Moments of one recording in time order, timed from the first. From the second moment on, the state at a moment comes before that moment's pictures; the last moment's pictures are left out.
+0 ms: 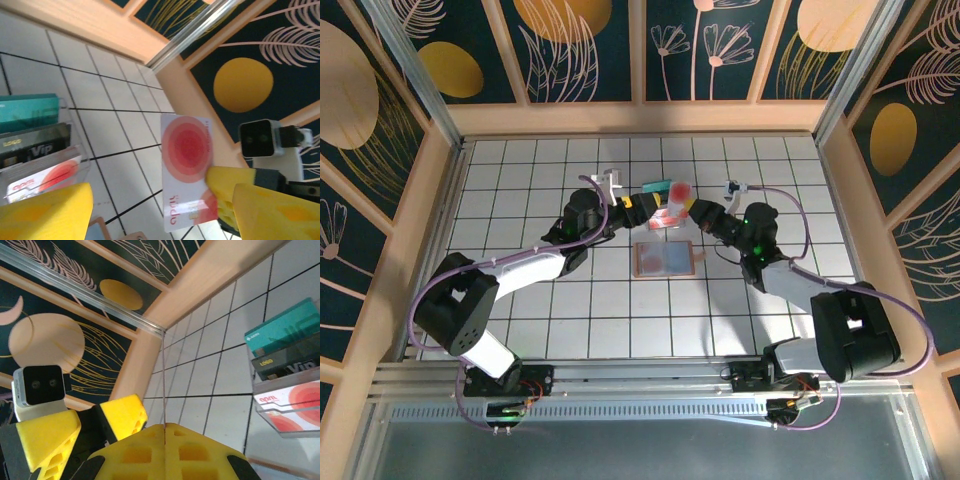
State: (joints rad) left arm -0.64 1.59 0.85 0.60 0.28 -0.82; right arm 0.32 1.35 0.51 0.75 -0.53 0.98
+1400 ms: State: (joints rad) left arm -0.64 1.68 1.06 0.45 0.45 -0.61; right arm 0.37 1.39 0.54 0.78 -0.55 0.99
